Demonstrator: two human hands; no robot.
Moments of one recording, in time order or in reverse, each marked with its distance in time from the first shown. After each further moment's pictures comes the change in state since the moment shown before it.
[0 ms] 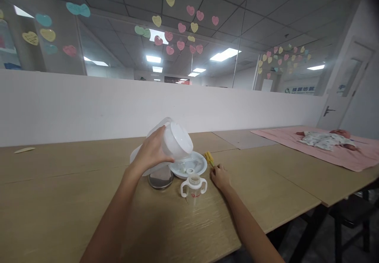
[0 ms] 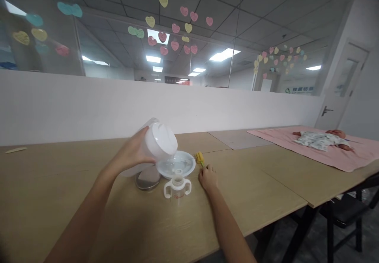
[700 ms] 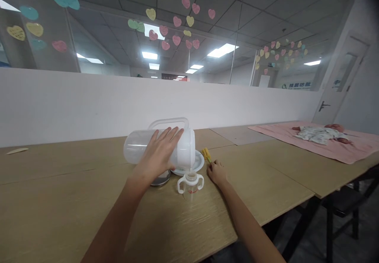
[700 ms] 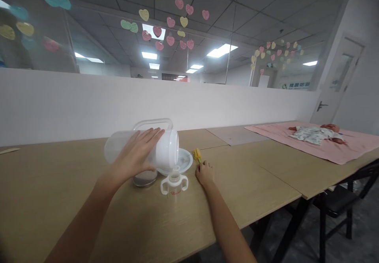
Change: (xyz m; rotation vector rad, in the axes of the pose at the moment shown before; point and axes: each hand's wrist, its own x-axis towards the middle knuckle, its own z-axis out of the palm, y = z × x) left_hand -0.008 0.038 0.001 0.285 -0.187 0.227; right_hand 0.002 0.001 0.000 0.004 -0.001 -0.023
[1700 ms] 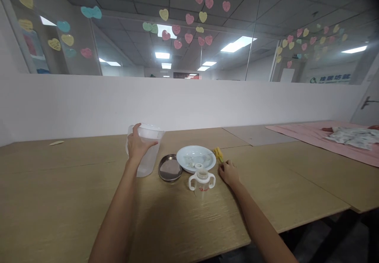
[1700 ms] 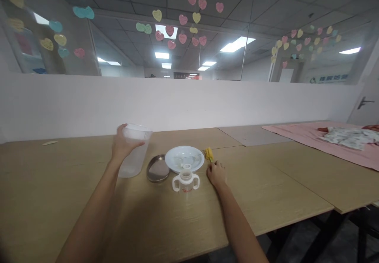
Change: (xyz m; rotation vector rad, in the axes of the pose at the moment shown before) left_hand -0.028 -0.108 0.039 -0.216 0.373 -0.919; right_hand -0.003 0.001 0.002 -0.009 -0.002 -0.018
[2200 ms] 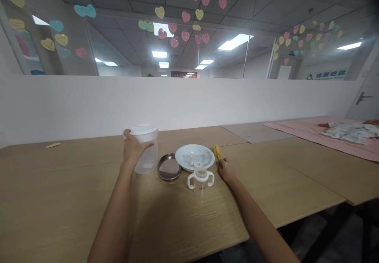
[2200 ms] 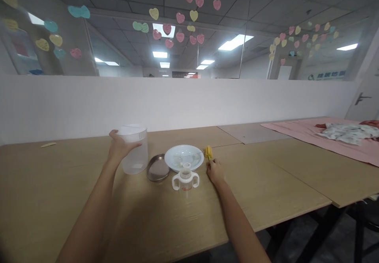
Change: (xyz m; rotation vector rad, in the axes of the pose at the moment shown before) left_hand 0.004 -0.014 0.006 0.035 -0.039 -0.075; right_hand 0.005 0.003 0.008 0.130 0.027 -0.034
